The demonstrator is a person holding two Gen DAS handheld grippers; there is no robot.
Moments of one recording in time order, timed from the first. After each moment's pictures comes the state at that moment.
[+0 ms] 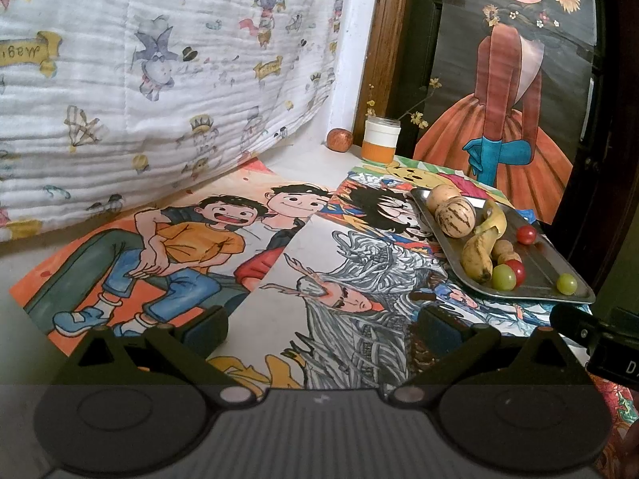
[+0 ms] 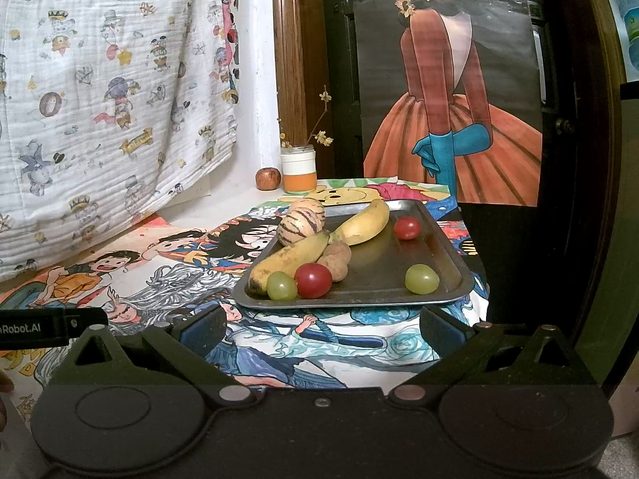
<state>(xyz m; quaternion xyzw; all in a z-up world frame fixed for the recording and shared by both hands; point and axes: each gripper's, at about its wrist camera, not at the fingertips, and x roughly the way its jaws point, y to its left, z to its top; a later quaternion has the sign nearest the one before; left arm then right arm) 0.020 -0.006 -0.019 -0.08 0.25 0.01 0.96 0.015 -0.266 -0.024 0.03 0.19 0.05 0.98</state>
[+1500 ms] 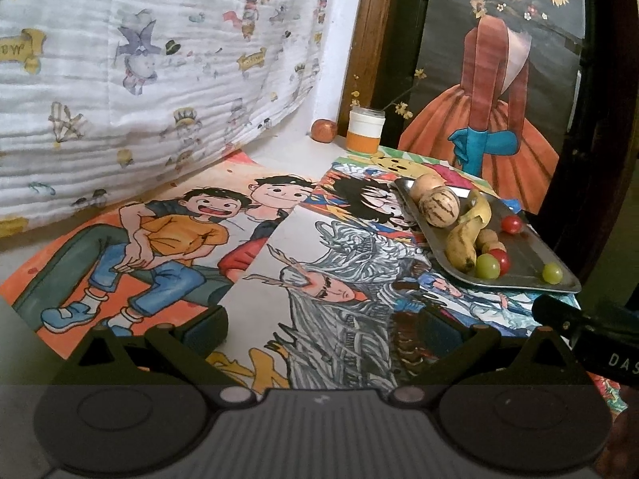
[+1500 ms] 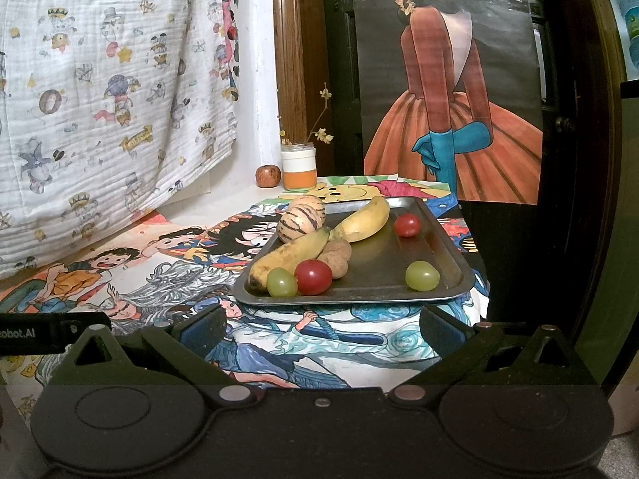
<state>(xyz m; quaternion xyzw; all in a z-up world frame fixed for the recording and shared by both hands) 0.019 -0.009 -0.018 -0.08 0.27 -0.01 0.96 0.015 -0.265 -0.024 0.03 0.20 0.05 0.98</state>
